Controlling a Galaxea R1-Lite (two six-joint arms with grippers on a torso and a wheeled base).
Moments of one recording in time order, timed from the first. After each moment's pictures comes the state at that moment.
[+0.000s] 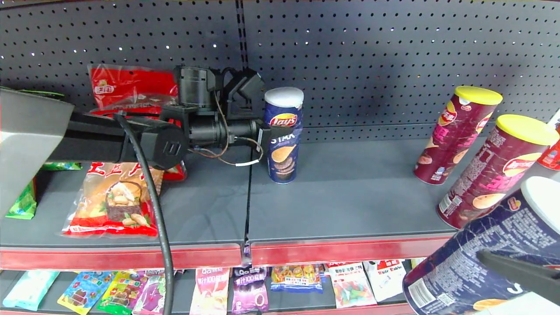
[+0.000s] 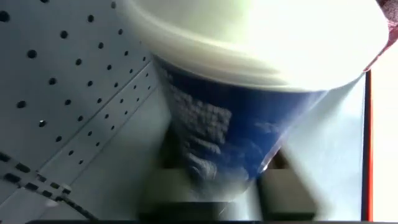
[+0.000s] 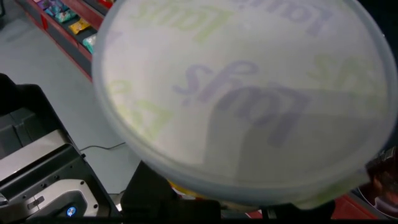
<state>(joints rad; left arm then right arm) -0.45 2.05 -1.48 -0.36 -0.58 0.16 0.50 0.87 -0.49 -0.17 0.30 -0.11</state>
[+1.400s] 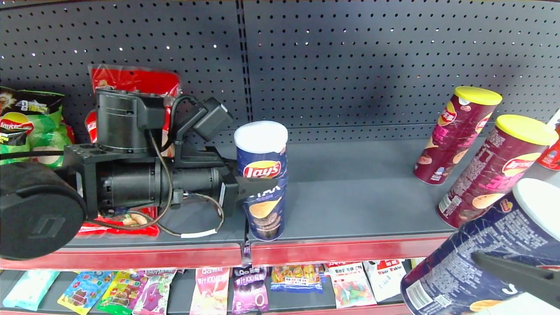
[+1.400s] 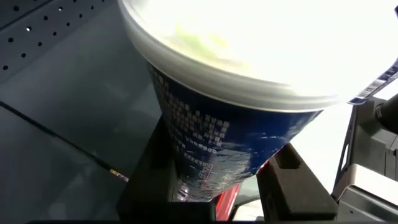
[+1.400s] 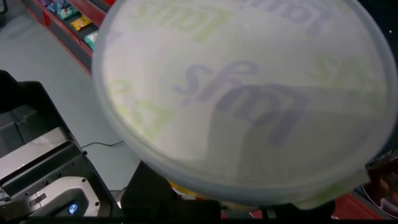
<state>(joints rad) -0.54 1.64 -0.92 -0.38 -0.52 0.13 0.51 0.89 -0.49 -0.17 0.31 -0.11</state>
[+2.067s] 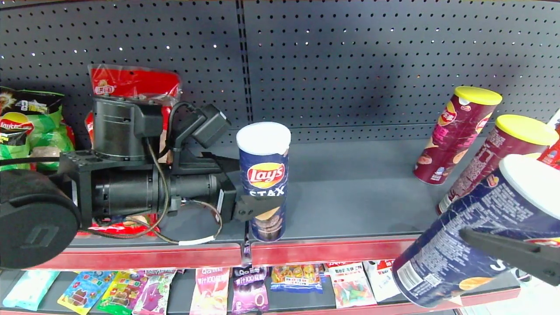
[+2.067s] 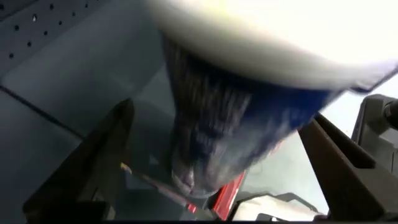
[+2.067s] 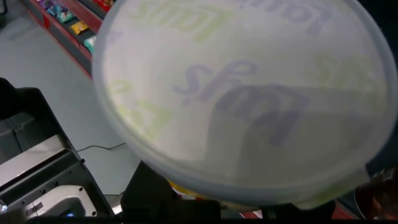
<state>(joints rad) -0.54 1.62 -0.88 -0.38 -0.47 0.13 0.51 0.97 -0.58 -0.17 0.30 -0.12</state>
